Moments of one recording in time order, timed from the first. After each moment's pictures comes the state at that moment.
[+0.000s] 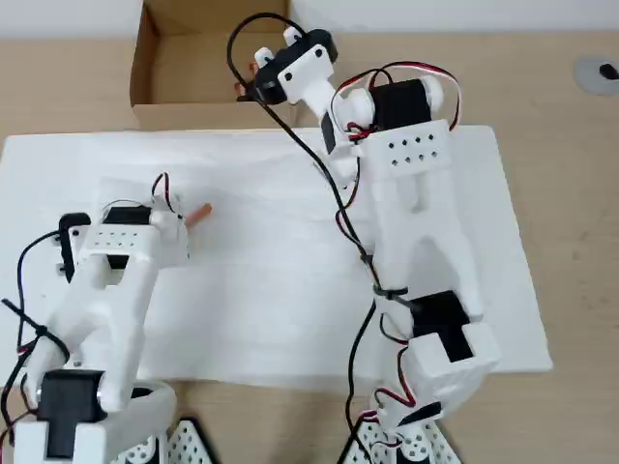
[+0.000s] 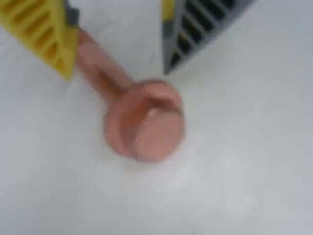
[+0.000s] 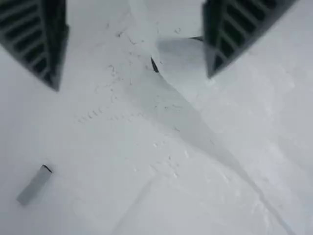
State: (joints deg) left arm -2.5 -13.2 44.3 44.8 90.0; right arm -18.8 10.3 -31.2 101.8 15.7
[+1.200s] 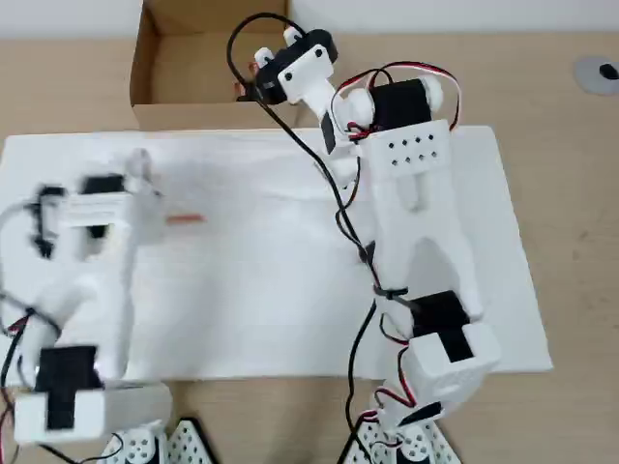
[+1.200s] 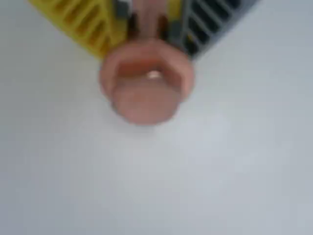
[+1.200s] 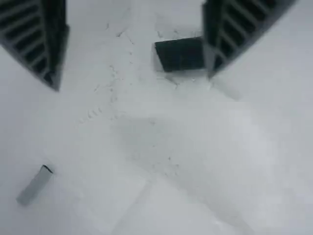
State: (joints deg) left arm -9.4 -8.4 25.7 57.8 78.2; right arm -18.8 10.3 -31.2 101.8 15.7
